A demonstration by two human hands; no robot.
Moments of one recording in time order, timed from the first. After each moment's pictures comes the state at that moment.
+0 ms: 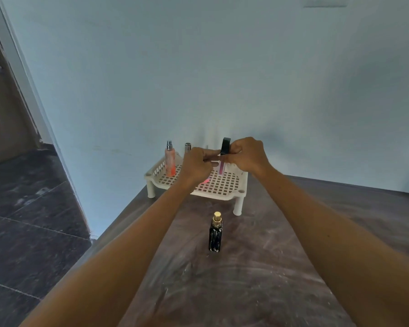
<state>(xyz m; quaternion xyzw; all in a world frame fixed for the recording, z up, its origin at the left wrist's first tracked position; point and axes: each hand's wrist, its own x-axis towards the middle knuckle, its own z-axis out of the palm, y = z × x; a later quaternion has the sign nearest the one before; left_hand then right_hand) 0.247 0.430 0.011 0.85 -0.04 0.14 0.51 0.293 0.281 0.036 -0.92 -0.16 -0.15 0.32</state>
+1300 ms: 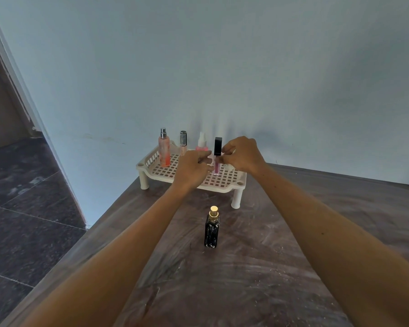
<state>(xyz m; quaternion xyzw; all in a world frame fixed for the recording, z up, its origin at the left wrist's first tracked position) 0.257 0.431 -0.028 0.86 0.01 0.12 0.50 0.311 0.285 0.004 -0.93 -0.16 -0.11 0.32</state>
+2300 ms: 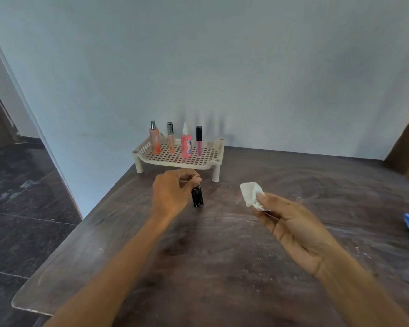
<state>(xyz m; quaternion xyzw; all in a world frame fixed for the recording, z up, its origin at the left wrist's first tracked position) 0.102 0.411 -0.038 0.87 0.00 0.23 0.44 0.018 0.176 0.001 -0.52 0.09 0.10 0.84</state>
